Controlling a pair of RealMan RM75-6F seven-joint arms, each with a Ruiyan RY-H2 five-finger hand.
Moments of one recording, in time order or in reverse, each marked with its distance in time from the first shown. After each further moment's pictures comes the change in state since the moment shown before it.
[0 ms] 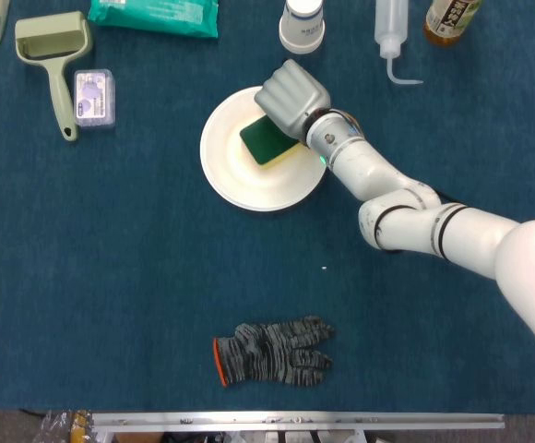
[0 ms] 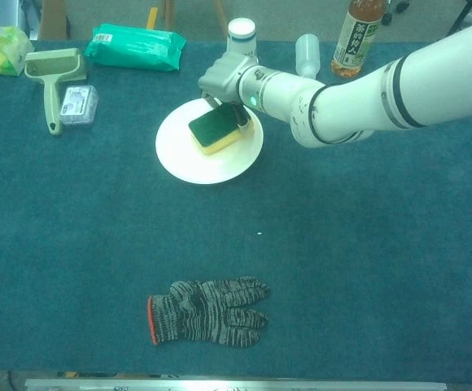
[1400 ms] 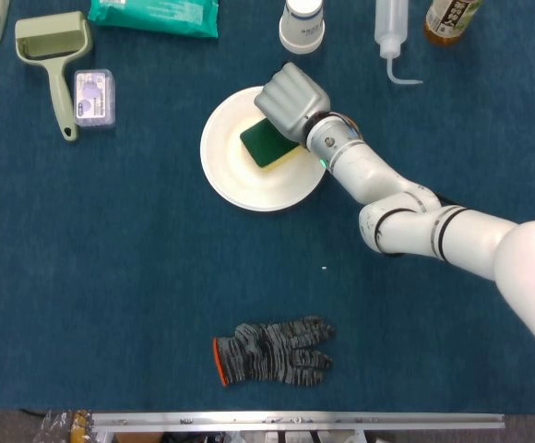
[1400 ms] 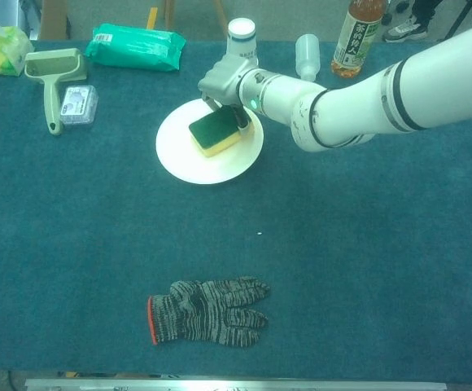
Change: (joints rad) left arm 0.013 -0.016 0.005 0.030 -0.001 -0.005 -0.032; right arm -0.001 -0.004 -0.015 -0.012 -0.006 0.020 -0.003
